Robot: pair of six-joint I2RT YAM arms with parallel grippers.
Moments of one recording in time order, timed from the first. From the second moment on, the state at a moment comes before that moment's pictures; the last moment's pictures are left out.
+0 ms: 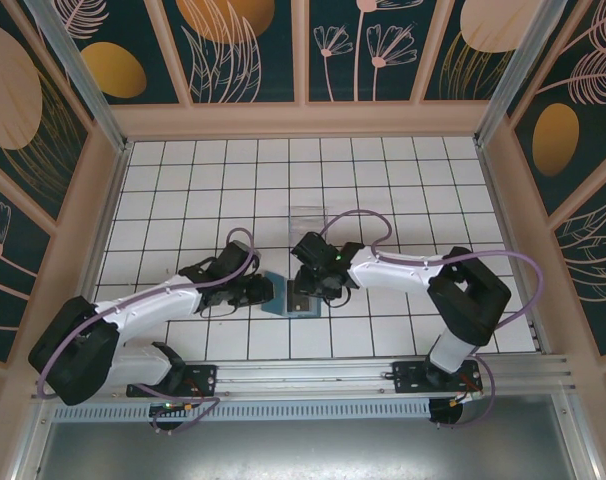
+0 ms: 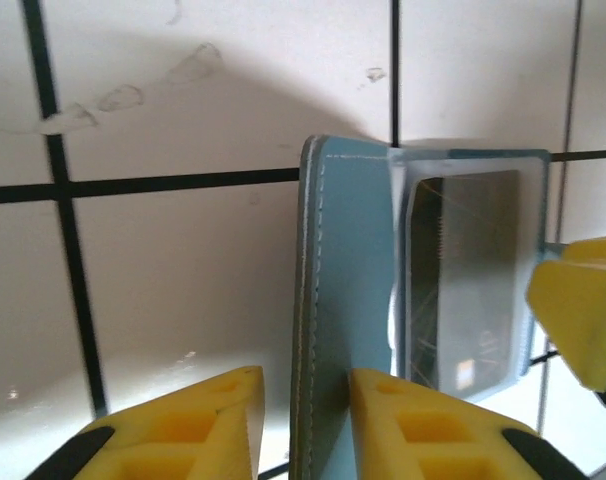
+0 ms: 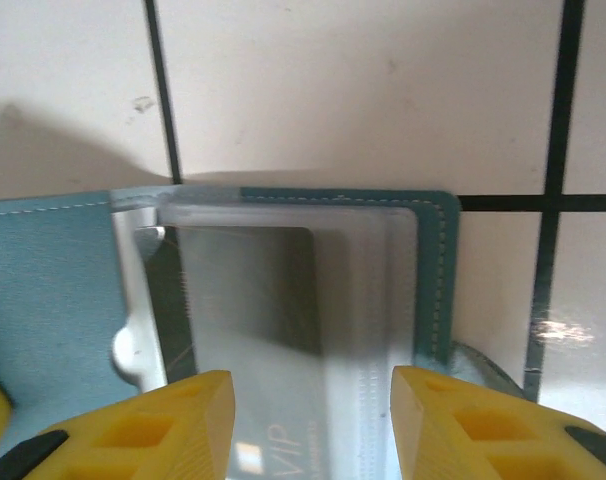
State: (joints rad) left arm -0.70 1.29 0.58 -0.35 0.20 -0.79; right arm 0.96 1.66 0.98 -0.51 -0.05 1.00
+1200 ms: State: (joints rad) left arm -0.84 1.48 0.85 -0.69 -0.13 -0.73; right arm 0.92 1.62 0.84 -0.36 -0.08 1.00
